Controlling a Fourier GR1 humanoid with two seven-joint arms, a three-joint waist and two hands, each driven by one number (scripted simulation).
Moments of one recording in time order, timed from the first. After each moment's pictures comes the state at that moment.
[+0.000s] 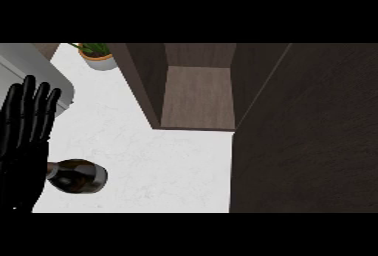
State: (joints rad) left arm -0.02 0.10 -0.01 -2.10 -0.02 0.00 0.00; right arm -0.04 -0.08 -0.03 -2.10 0.00 -0.02 0.00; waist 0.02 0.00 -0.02
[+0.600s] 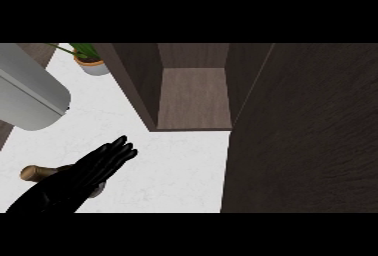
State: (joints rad) left arm 0.07 0.27 -0.20 -2.10 0.49 -0.47 0.13; right arm 0.08 -0.10 0.14 -2.21 -0.11 0.12 0.10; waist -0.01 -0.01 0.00
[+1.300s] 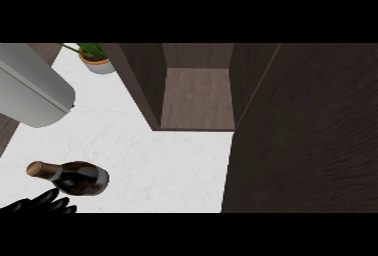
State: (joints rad) left arm 0.33 0.60 0.02 -2.34 1.02 -0.54 0.32; right arm 0.25 -0.14 0.25 -2.46 -0.15 0.14 0.27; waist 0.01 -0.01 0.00
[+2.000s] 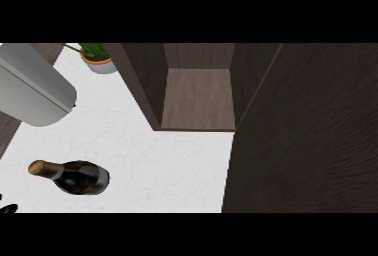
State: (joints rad) left arm 0.45 0.70 0.22 -2.37 1.22 -0.55 0.32; right arm 0.26 -0.15 0.29 -2.50 -0.12 0.09 0.33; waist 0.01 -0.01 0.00
